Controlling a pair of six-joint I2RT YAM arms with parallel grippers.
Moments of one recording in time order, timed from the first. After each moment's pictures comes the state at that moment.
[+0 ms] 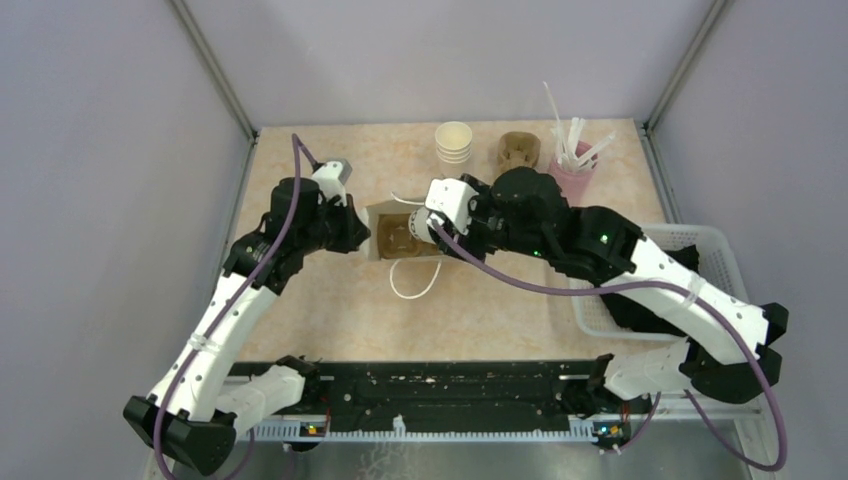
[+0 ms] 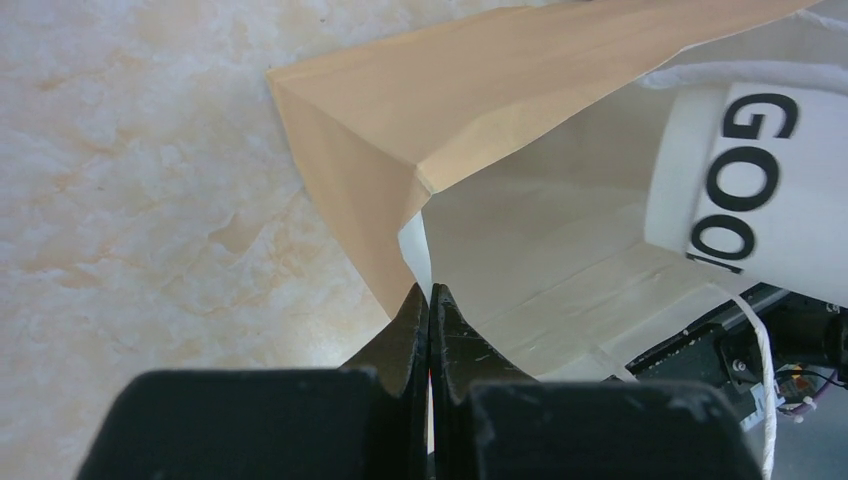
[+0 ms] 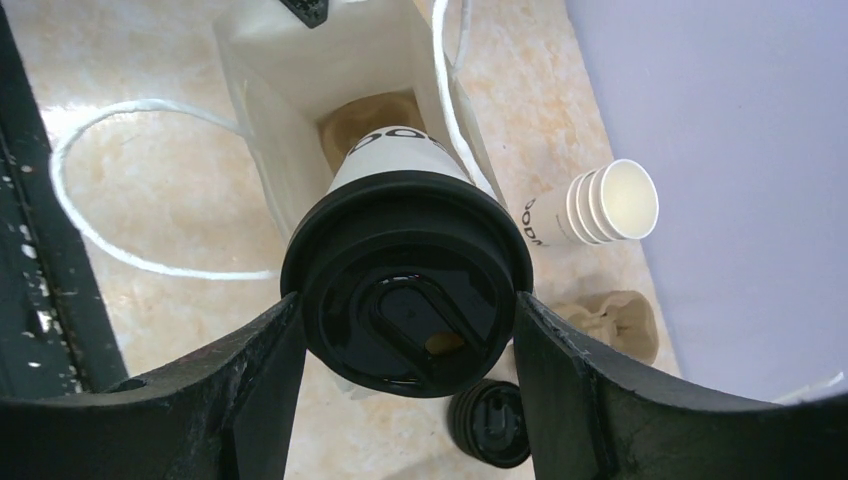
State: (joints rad) left arm -0.39 1.00 1.14 -0.72 0.17 -0.29; right arm 1.07 1.26 1.60 -0.80 0.11 -0.47
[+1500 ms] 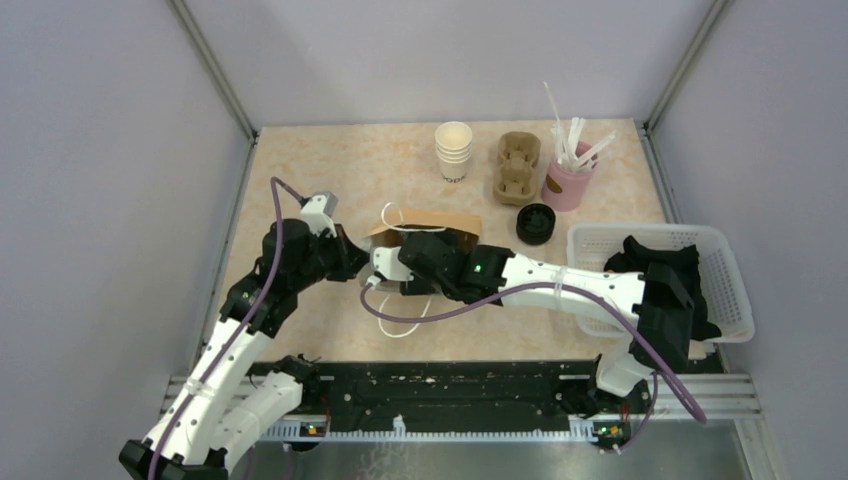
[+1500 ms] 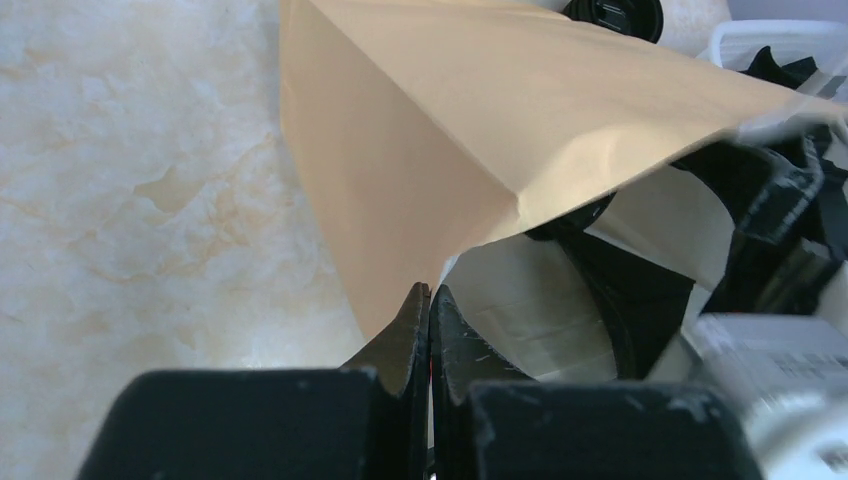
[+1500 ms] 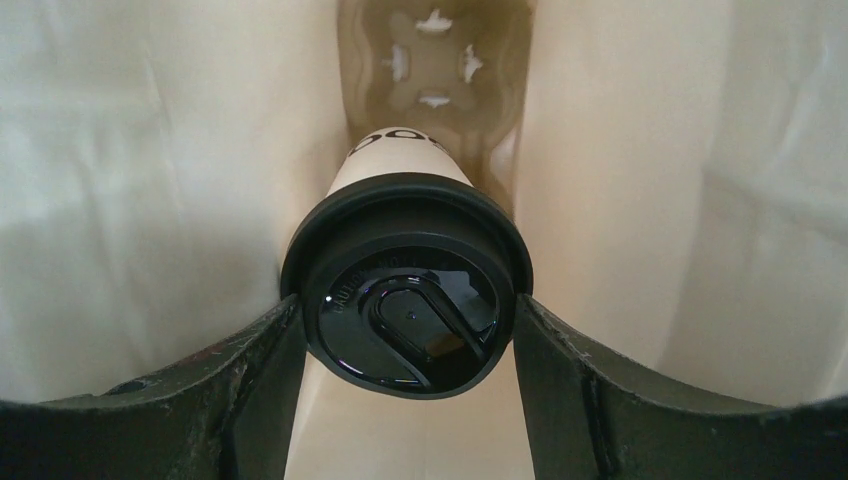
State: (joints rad) left arm -0.39 0.75 0.84 -0.57 0.20 -0.43; right arm 1.20 1.59 1.34 -0.56 0.48 -0.63
